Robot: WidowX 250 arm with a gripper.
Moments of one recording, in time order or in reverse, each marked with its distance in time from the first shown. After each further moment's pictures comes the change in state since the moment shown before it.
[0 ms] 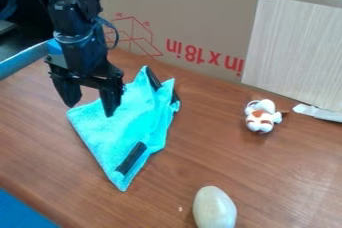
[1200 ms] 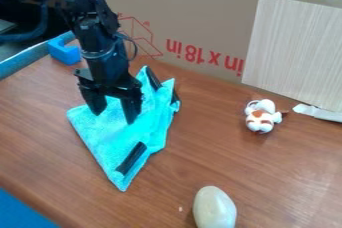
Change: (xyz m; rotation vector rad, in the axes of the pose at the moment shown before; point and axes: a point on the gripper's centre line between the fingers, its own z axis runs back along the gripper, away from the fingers) arm 0.023 -0.017 -0.037 -0.091 -0.010 -0.084
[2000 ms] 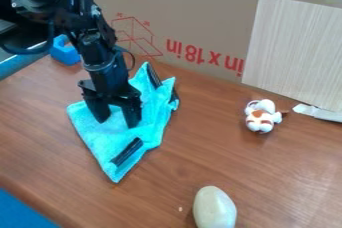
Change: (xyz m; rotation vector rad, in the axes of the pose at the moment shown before) arm 0.011 0.016 -0.032 -0.029 0.001 0.017
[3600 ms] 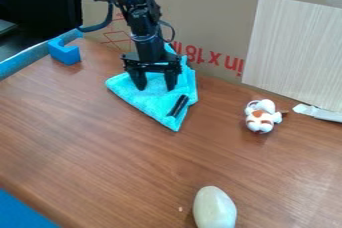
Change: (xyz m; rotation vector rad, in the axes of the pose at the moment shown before) arm 0.086 -0.020 -0.022 -0.011 0.008 0.152
